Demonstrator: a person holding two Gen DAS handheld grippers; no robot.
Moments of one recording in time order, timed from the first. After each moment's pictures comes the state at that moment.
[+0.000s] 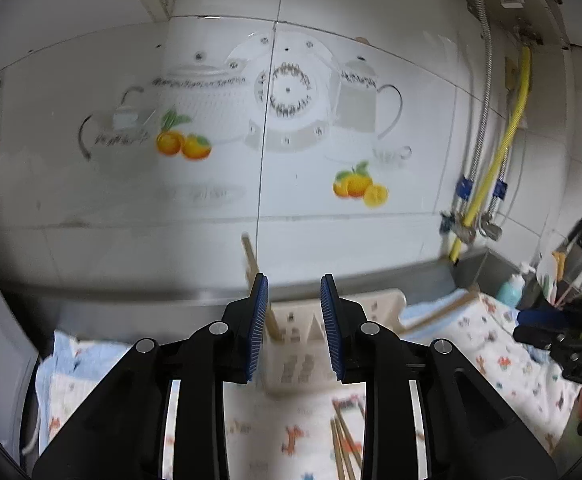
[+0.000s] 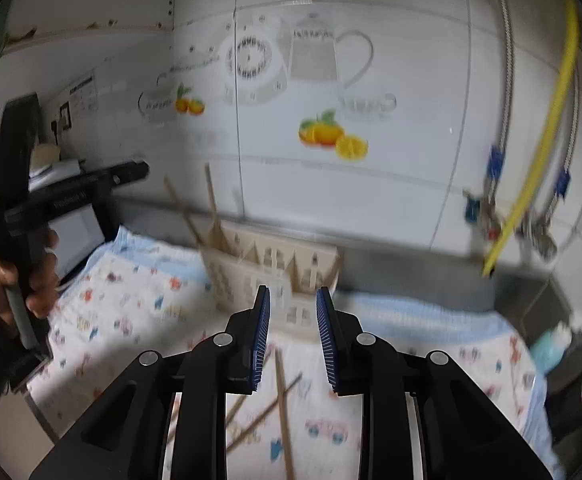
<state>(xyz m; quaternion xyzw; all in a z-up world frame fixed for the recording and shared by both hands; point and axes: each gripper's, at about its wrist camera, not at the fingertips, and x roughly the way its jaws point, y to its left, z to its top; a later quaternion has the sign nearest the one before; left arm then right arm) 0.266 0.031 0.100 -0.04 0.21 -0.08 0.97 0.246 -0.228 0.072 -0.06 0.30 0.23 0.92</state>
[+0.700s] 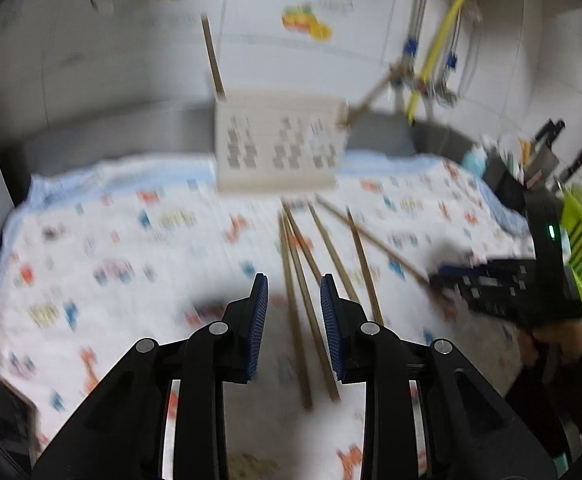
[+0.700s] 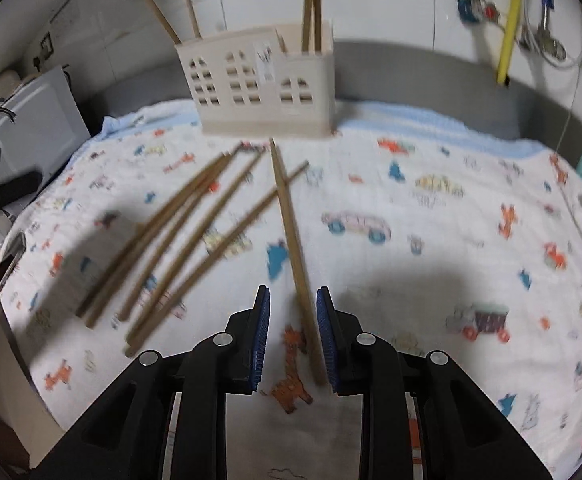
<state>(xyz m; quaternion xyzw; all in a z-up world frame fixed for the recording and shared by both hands) 0.133 -0.009 -0.053 -0.04 0.35 -0.12 0.93 0.195 -0.258 -0.111 -0.04 0.44 0.21 0.87</state>
